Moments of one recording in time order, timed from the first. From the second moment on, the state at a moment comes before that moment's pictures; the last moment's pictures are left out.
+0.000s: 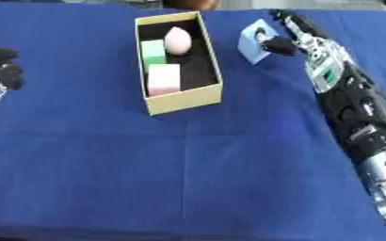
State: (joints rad) left arm -0.34 0.39 -0.05 -1.84 -0.08 0.12 -0.20; right arm -1.03 -0.44 0.00 -0.66 0.74 -0.16 0.13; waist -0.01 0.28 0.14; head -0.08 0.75
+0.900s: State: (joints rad) left arm -0.34 0.39 -0.05 -1.84 -0.08 0.12 -0.21; right arm -1.03 -0.43 0.01 -0.69 0.70 -0.19 0.20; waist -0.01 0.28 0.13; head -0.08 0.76
